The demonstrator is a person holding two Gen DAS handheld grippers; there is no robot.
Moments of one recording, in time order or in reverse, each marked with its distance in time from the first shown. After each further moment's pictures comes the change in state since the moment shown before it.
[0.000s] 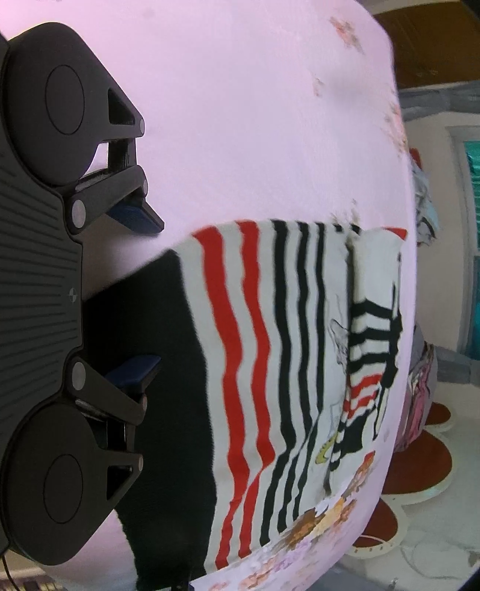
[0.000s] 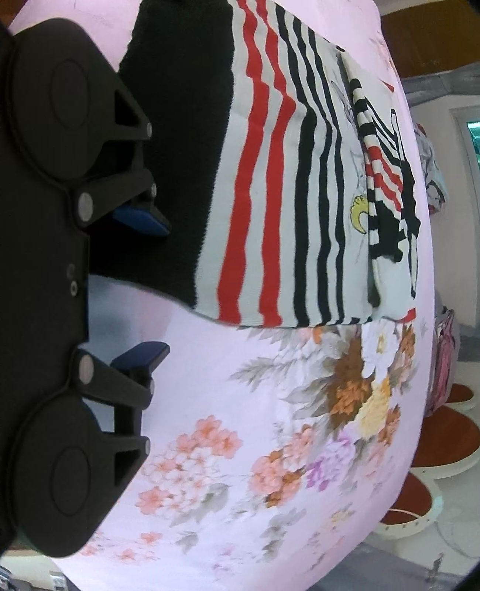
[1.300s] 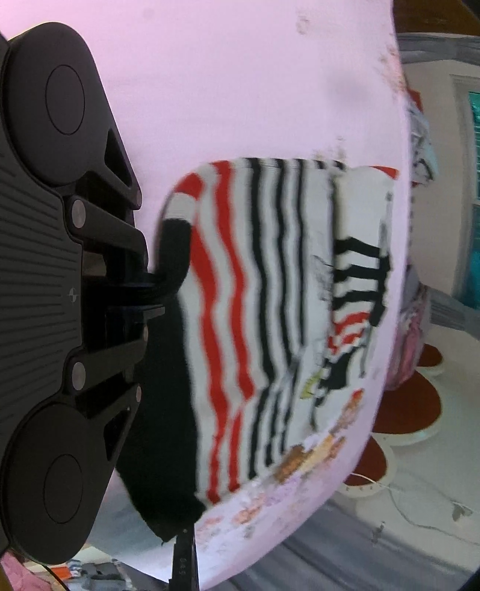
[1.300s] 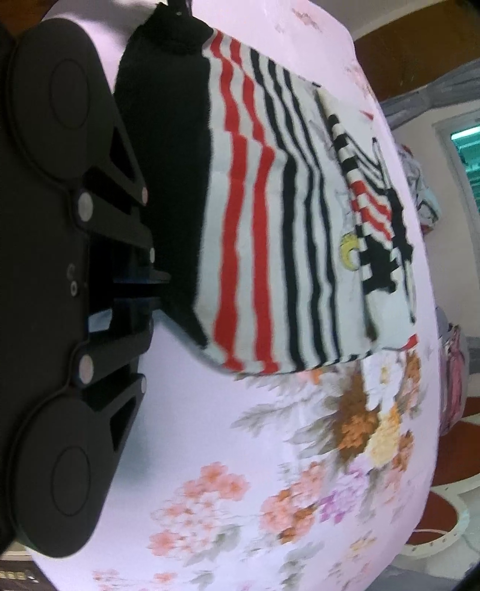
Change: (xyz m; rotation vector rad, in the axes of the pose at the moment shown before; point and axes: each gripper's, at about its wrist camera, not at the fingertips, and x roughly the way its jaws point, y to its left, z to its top) left arm -0.005 0.002 0.026 0.044 -0.032 -0.247; right arm -0.014 0.009 0.020 0.041 -0.009 0.152
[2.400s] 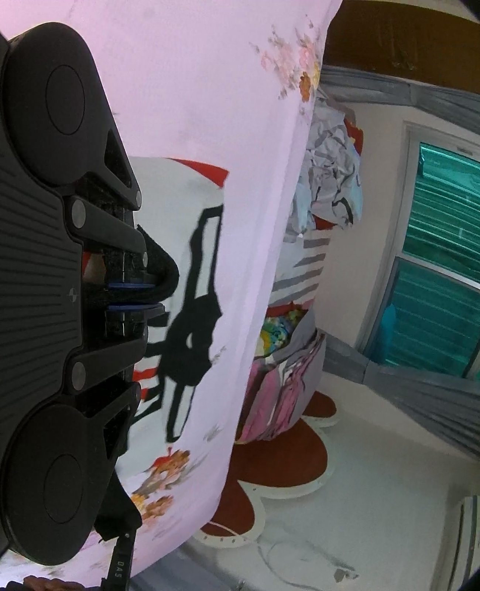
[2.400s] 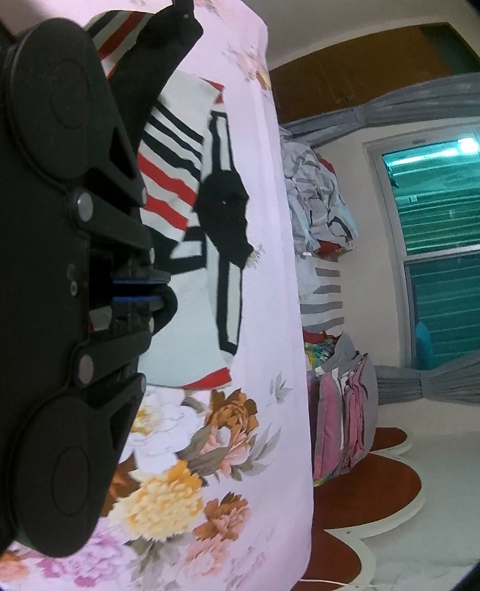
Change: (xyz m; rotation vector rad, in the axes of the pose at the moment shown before) left arm 0.106 0.040 0.218 -0.186 -0.284 0.088; right arm 0.100 -0.012 0.241 -0.046 -0.240 0.061
